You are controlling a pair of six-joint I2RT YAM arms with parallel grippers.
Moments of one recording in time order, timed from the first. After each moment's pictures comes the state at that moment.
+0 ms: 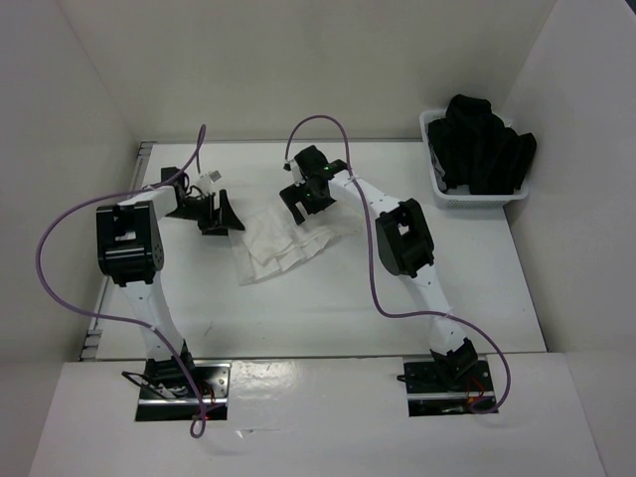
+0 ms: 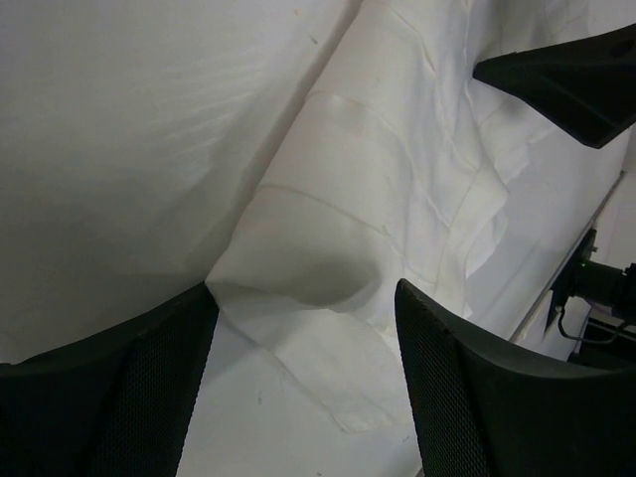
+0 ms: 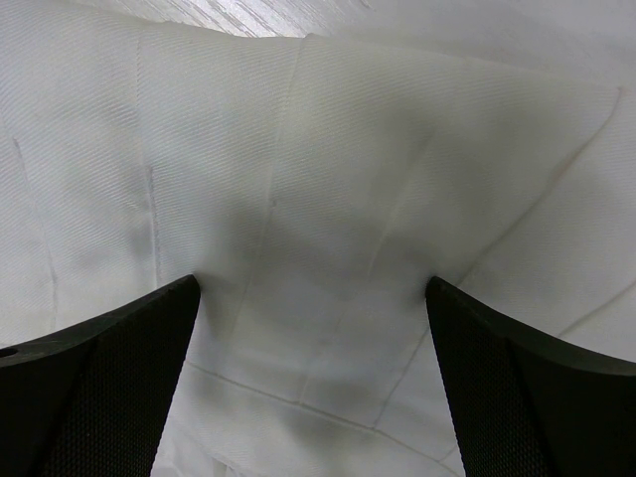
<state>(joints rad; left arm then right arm) 0.17 2.07 1.38 -0.58 0.84 0.08 0.58 2.46 2.15 -0.74 -0.07 -0.04</state>
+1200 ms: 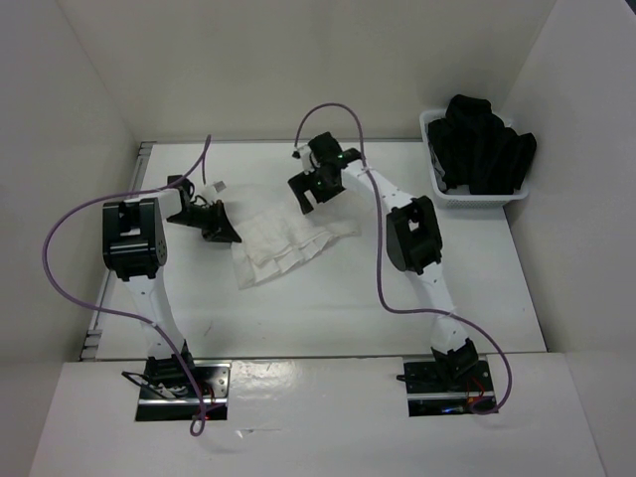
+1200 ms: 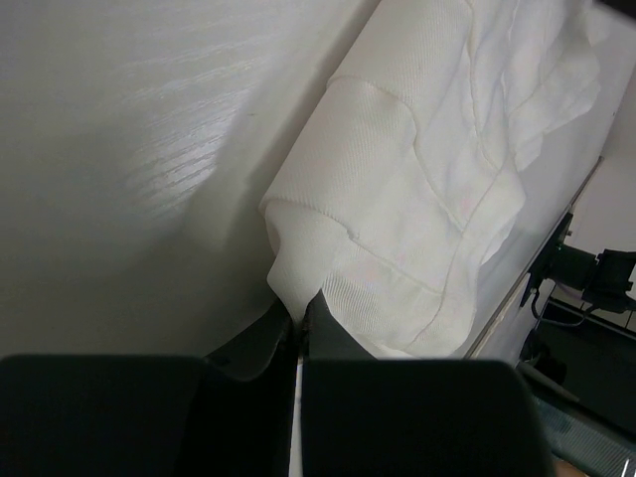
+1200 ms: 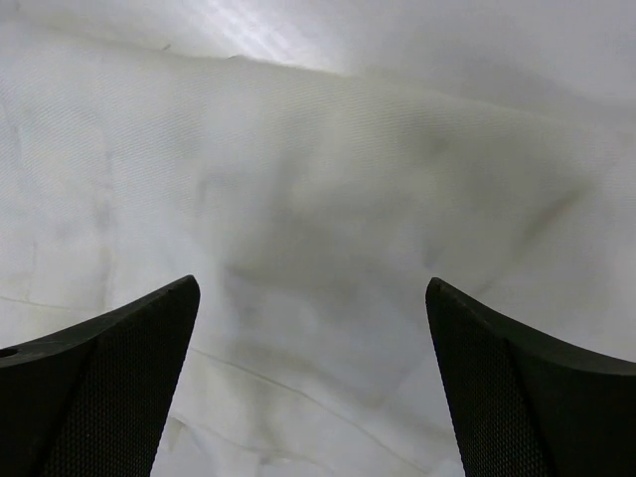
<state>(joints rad) 0.16 2.14 1.38 -0.63 0.86 0.07 0.54 2.43 2.17 -0.77 -0.15 -0.10</state>
